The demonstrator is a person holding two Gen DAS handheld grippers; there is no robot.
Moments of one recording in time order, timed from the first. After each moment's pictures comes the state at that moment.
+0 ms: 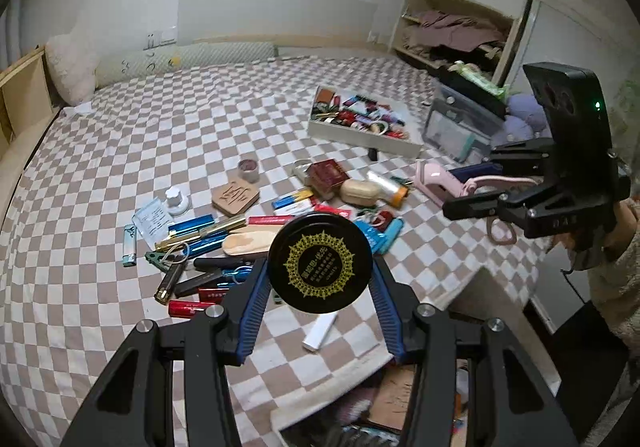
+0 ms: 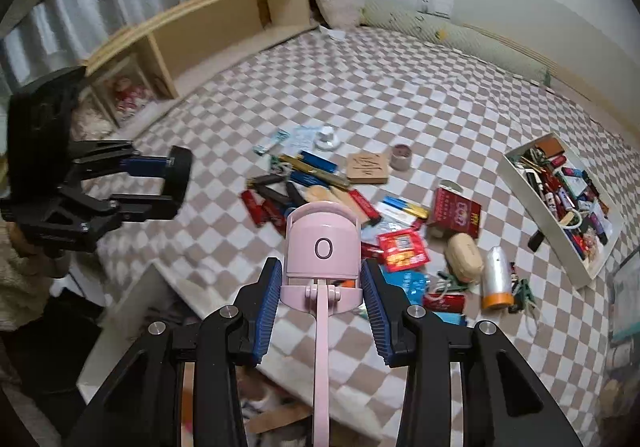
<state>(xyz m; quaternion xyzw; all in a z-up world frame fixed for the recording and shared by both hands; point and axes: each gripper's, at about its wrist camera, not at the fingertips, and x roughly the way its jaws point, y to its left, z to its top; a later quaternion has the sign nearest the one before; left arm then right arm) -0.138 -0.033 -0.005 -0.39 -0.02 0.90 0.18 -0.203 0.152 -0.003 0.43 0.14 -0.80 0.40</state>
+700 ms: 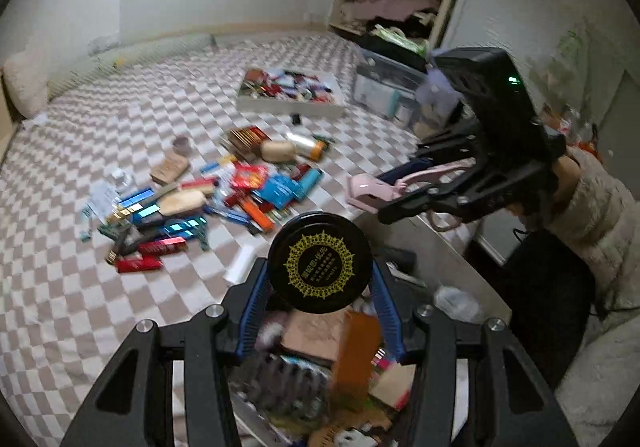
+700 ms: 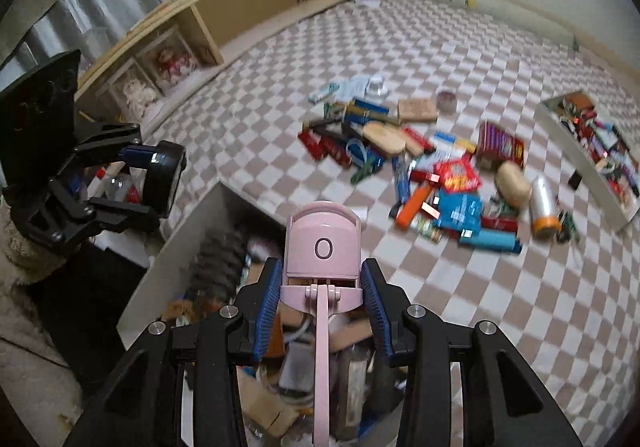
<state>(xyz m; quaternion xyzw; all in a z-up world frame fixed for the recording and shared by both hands) -0.048 0.015 -0.010 -0.42 0.01 0.87 0.27 -0.134 0.181 -0.039 0.49 0.12 -0.75 0.44</state>
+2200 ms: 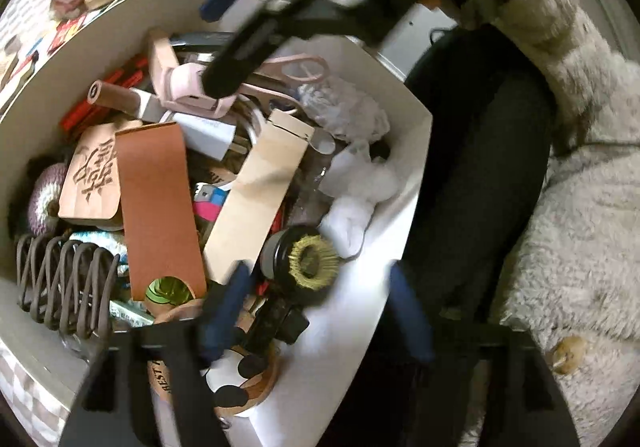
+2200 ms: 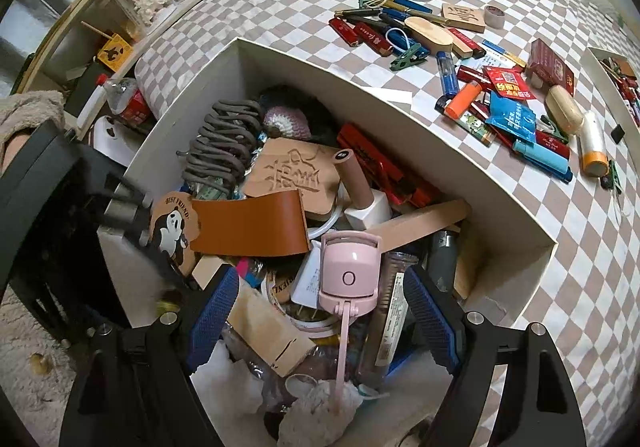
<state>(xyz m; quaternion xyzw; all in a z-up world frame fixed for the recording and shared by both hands) 0.020 0.115 -0.115 -0.62 0.07 0.65 0.43 -0.087 0.176 -0.103 0.57 0.20 -0.66 0.45</state>
